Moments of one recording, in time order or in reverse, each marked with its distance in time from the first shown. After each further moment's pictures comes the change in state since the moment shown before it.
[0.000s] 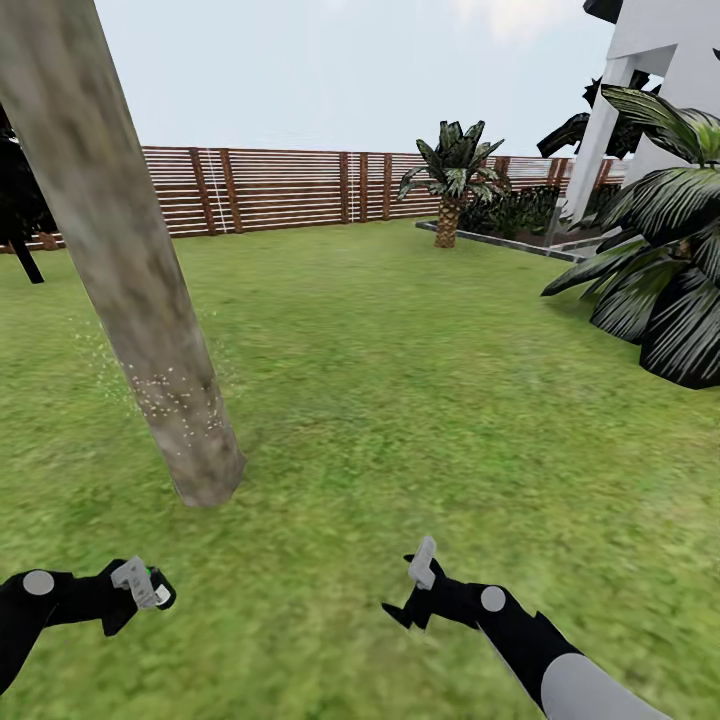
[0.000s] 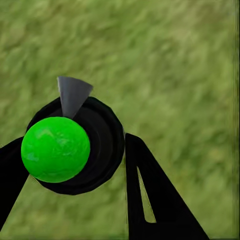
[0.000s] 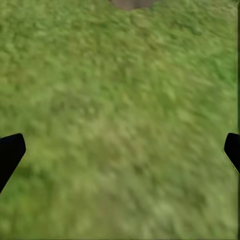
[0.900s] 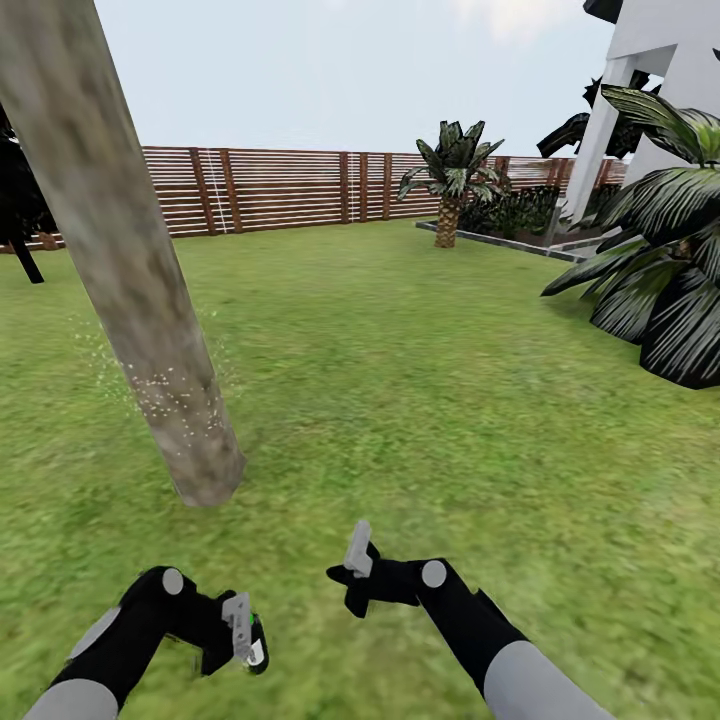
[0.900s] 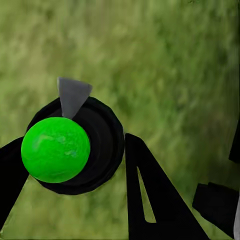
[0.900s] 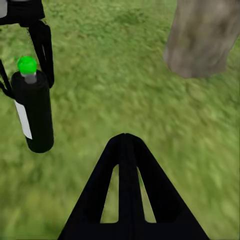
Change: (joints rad) left arm -0.022 -0.267 -0.213 0.005 -0.194 0.023 -0.213; right arm 0.000 0.163 0.014 -0.184 0.111 0.067 0.156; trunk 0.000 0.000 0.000
